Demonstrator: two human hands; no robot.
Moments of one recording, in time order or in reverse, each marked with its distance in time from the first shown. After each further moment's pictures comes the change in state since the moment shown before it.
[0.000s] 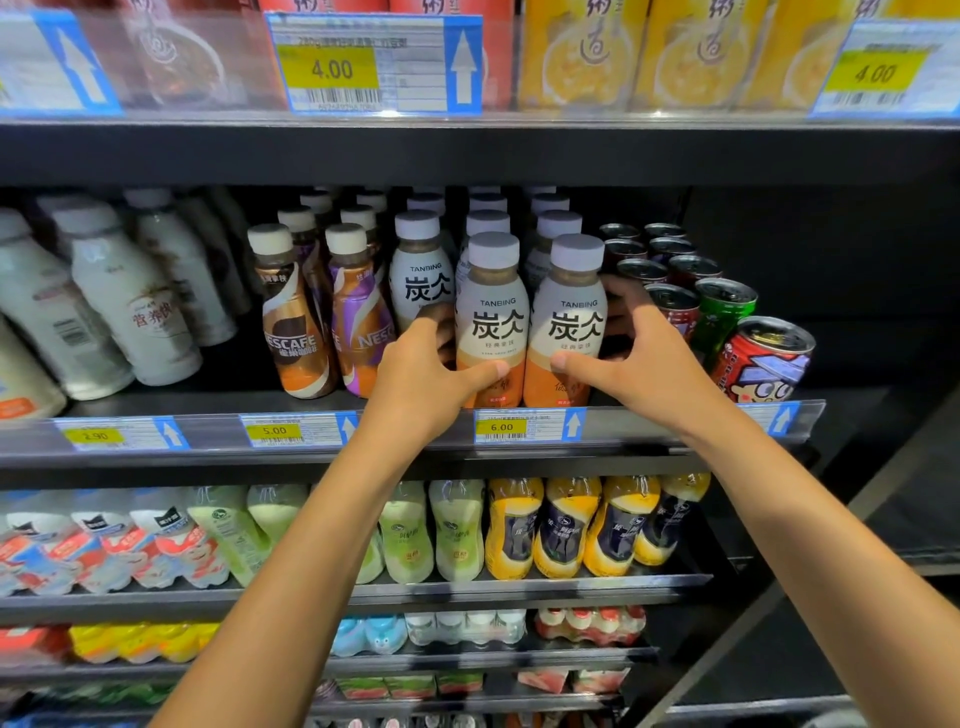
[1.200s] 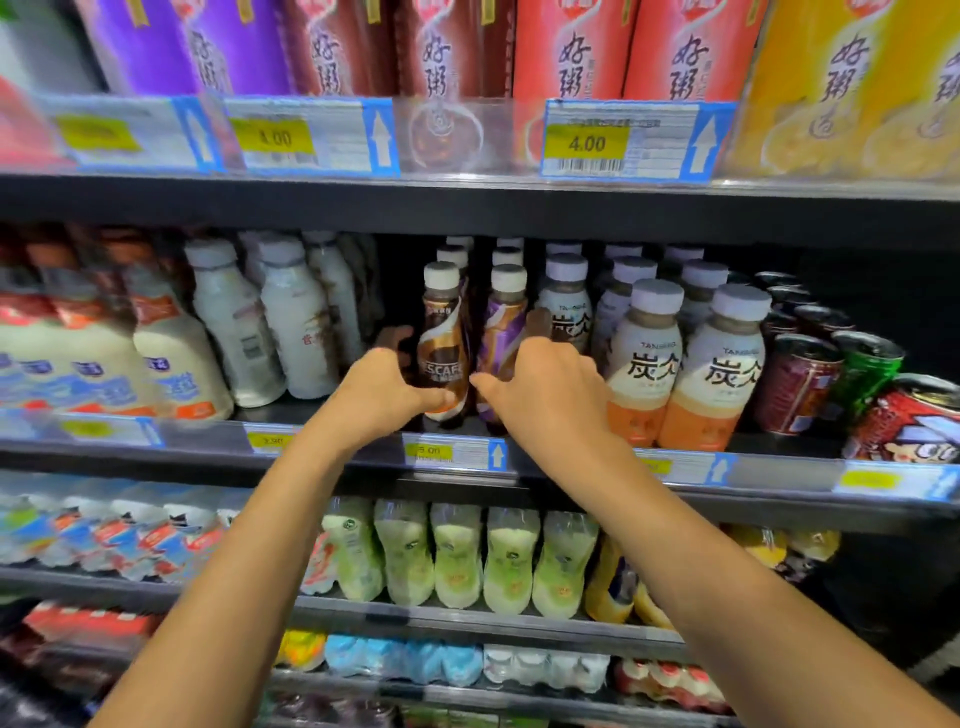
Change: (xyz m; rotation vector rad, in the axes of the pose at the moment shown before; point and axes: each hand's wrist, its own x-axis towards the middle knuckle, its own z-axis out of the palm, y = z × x) left_hand 0.029 -0.080 -0.157 0.261 -0.026 -0.207; right_hand 0.013 -0.144 0.167 -0.585 0.007 0.062
